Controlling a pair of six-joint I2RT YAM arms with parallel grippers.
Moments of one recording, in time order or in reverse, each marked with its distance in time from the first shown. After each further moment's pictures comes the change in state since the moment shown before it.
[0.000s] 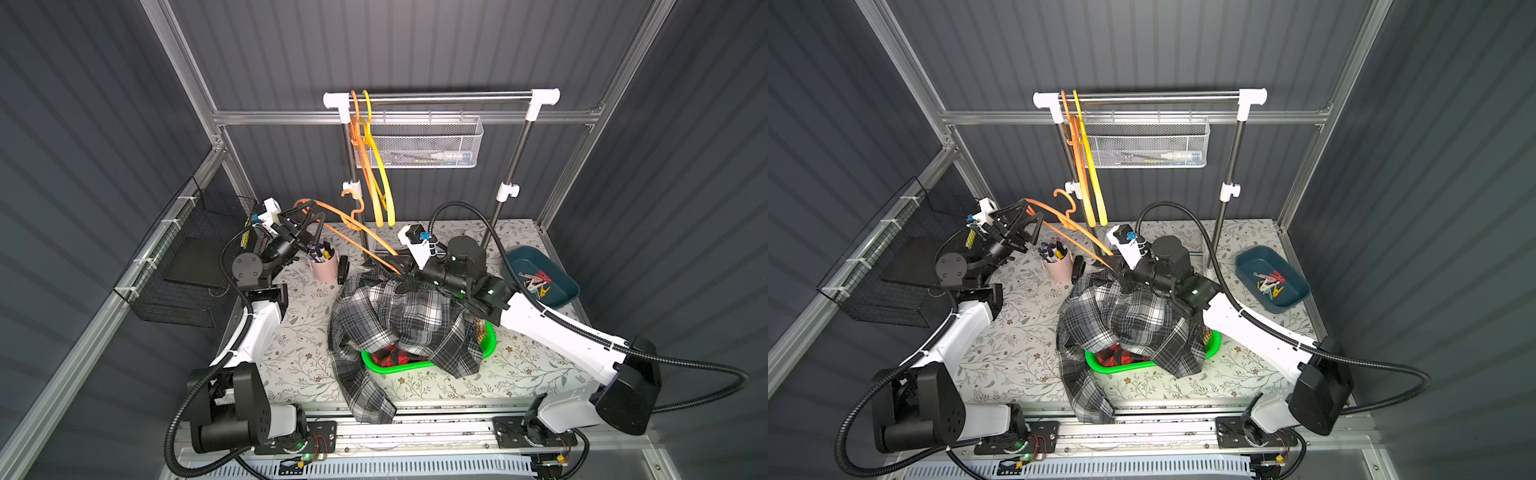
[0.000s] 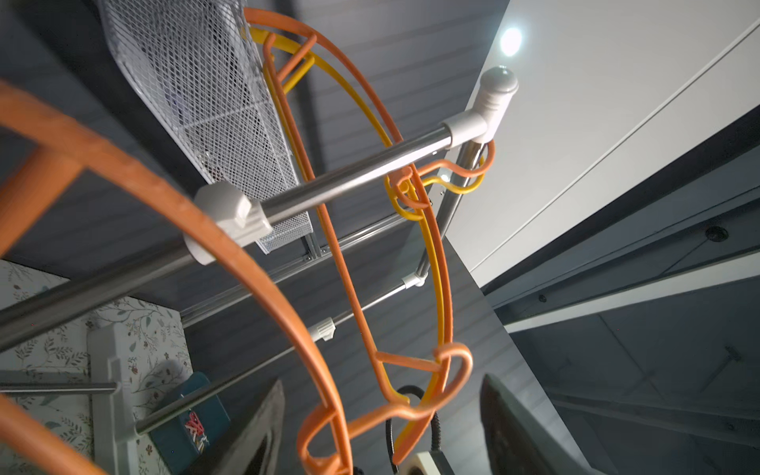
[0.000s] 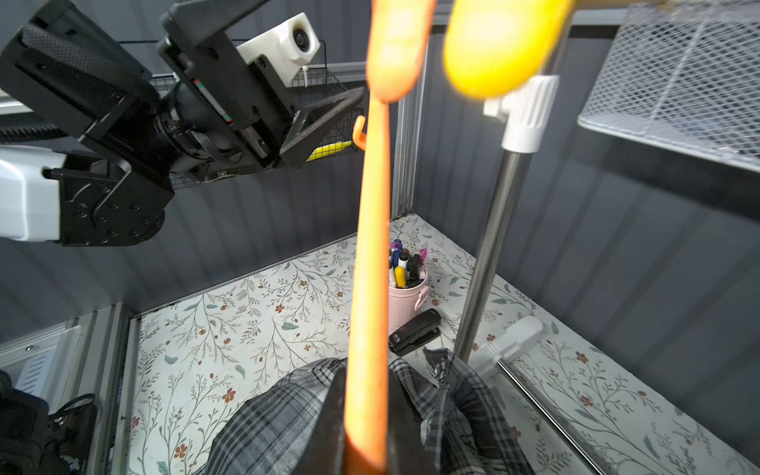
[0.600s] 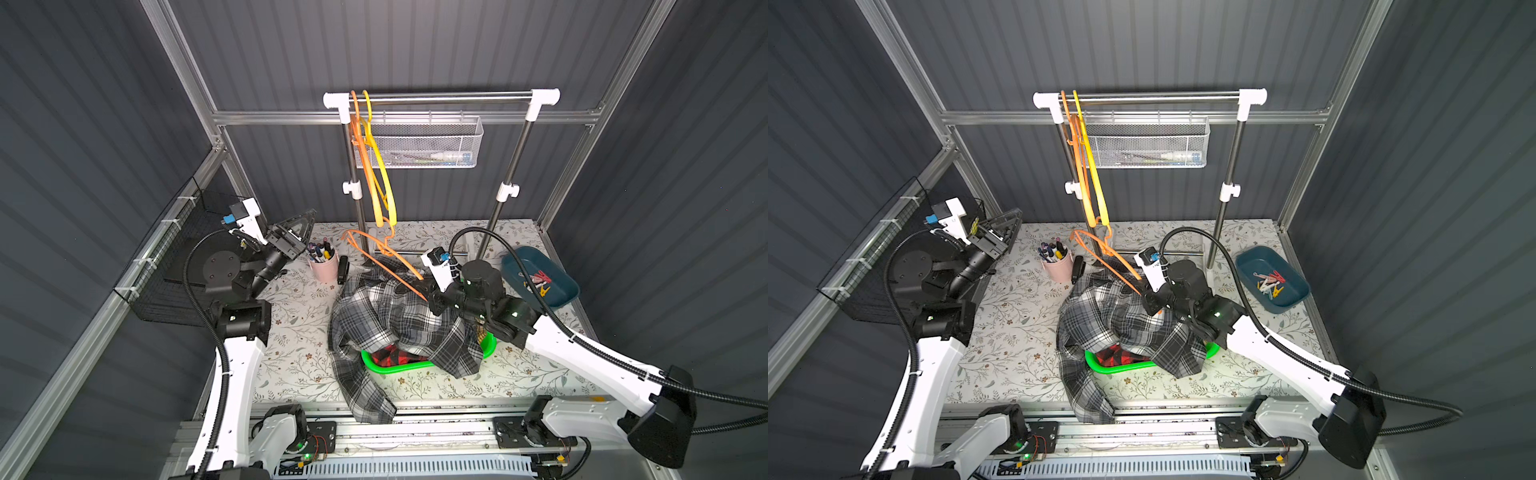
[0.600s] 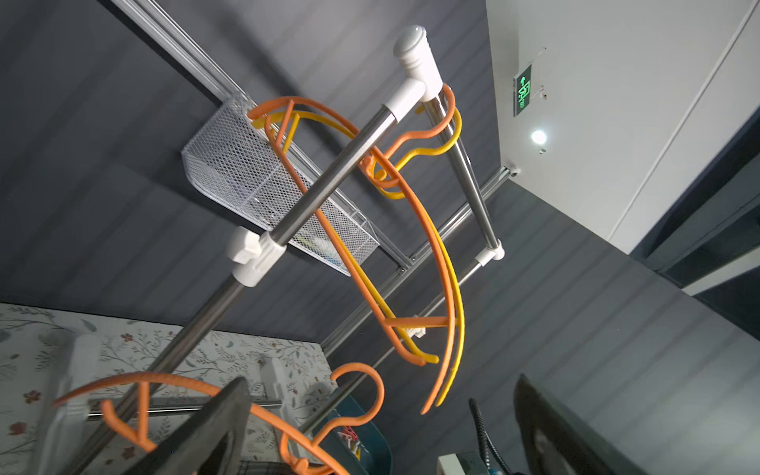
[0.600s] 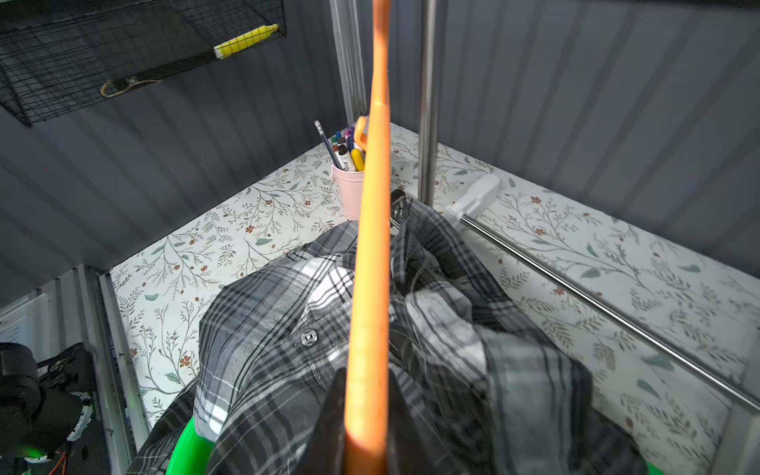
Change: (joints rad) left arm 0.002 -0.372 0.107 -0.814 -0.121 0.737; right arm -0.003 -0.222 -0.220 -0.236 0.174 0.124
